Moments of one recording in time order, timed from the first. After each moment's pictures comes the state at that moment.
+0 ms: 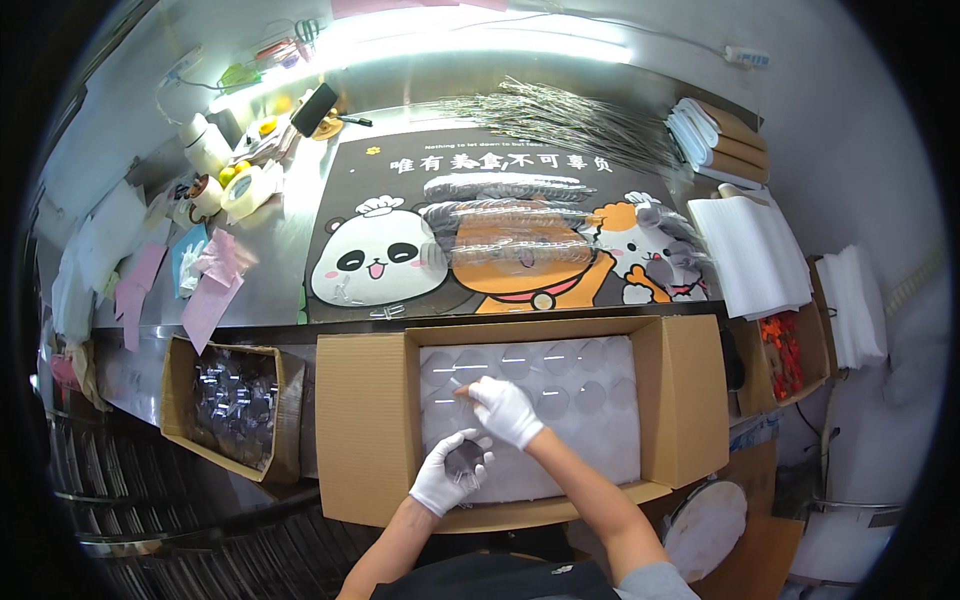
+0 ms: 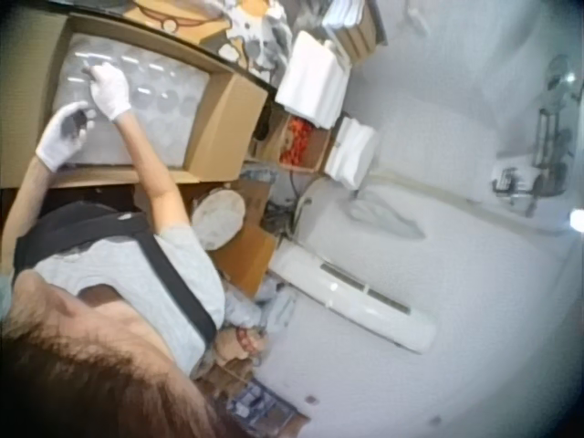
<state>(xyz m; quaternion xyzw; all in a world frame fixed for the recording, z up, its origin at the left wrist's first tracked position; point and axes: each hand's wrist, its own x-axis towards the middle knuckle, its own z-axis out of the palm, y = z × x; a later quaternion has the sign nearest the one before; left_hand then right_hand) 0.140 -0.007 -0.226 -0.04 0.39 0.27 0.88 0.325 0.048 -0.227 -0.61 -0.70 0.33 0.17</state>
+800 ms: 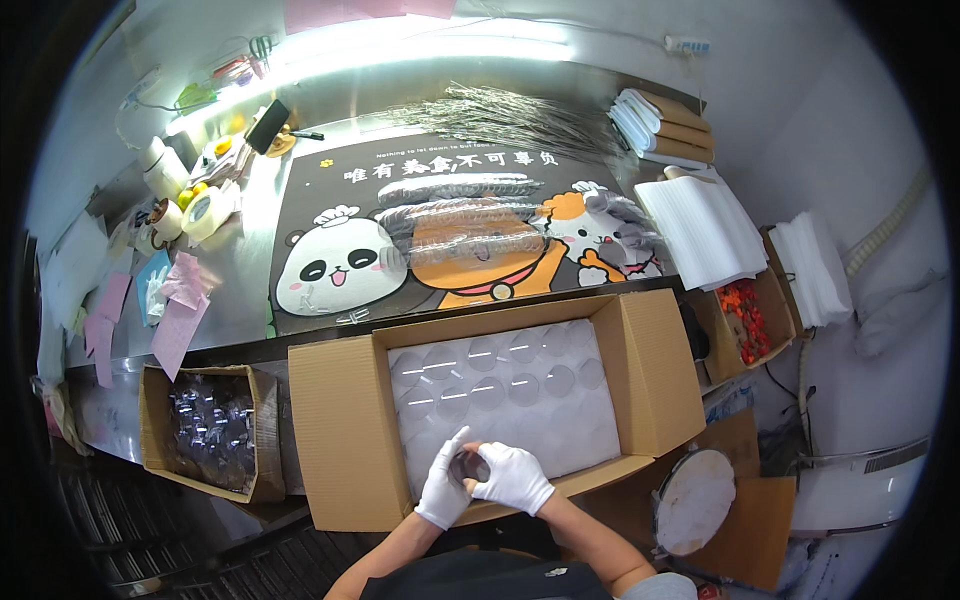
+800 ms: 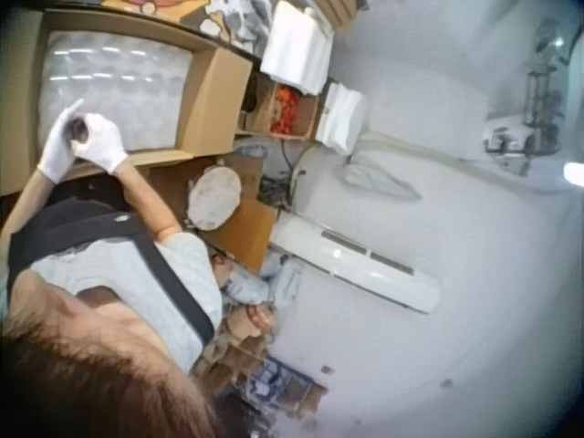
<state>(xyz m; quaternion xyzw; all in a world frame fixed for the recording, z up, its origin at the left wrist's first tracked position) 0.157 -0.044 -0.230 0.03 0.32 0.31 0.90 0.319 -0.085 -0.182 -0.63 -0.66 0.34 0.21</state>
